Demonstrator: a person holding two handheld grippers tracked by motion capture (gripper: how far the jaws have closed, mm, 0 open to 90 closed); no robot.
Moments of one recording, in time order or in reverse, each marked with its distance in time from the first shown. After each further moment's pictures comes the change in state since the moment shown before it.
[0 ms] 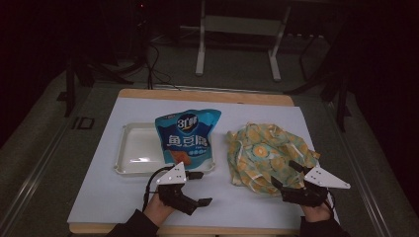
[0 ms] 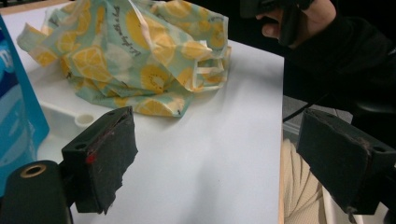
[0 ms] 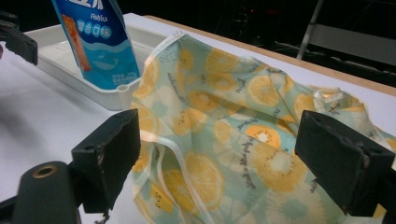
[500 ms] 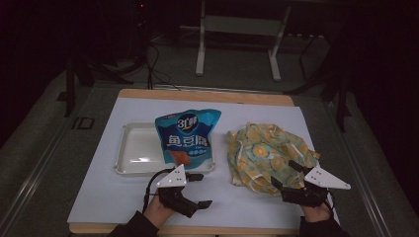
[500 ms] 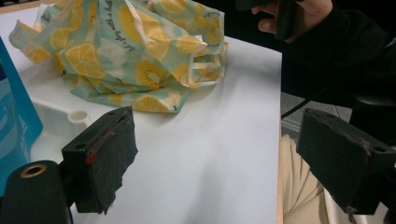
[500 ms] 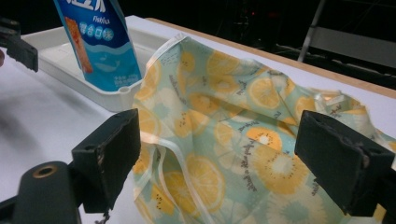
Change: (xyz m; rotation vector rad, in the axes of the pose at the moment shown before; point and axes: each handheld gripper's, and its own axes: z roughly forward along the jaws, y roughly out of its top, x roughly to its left) left arm -0.003 -0.004 0.000 -0.005 -0.003 0.016; right arm 0.000 -0.001 0.000 -0.015 0.005 0.000
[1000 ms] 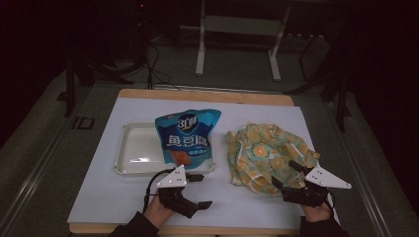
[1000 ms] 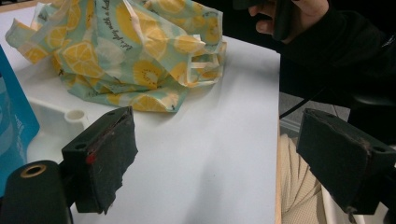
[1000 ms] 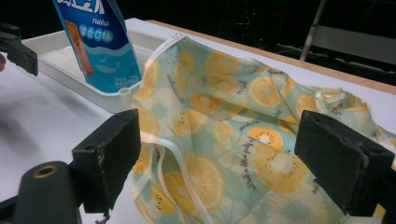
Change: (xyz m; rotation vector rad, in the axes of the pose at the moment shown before) left arm 0.000 -0.001 0.001 0.001 -0.010 -0.004; right arm -0.003 -0.002 0.000 -0.004 0.011 0.018
